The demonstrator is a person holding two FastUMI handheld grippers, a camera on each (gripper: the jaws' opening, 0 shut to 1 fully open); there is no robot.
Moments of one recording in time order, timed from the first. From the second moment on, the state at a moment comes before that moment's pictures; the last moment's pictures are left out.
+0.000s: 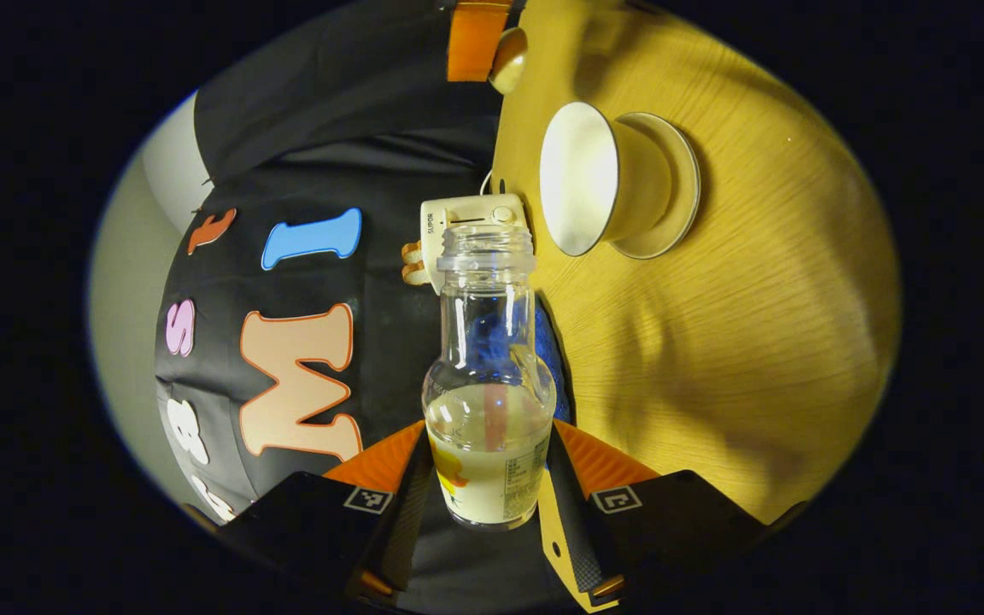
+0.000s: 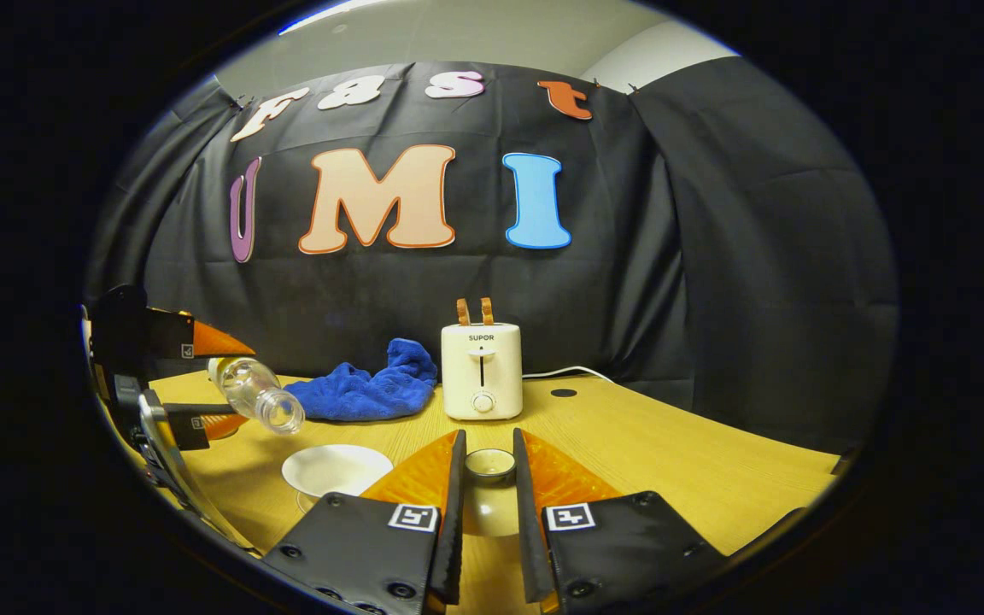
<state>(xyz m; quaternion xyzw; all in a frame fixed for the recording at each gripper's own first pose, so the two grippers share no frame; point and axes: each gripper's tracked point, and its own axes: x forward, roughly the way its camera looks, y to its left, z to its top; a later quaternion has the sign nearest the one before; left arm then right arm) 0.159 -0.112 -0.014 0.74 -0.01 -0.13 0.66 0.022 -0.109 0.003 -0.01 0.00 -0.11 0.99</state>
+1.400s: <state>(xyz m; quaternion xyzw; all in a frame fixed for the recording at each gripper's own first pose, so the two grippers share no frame) 0.164 -0.134 0.035 0.81 -0.08 -0.10 0.57 0.023 -0.111 0.002 -0.01 0.00 -0.12 0.99</state>
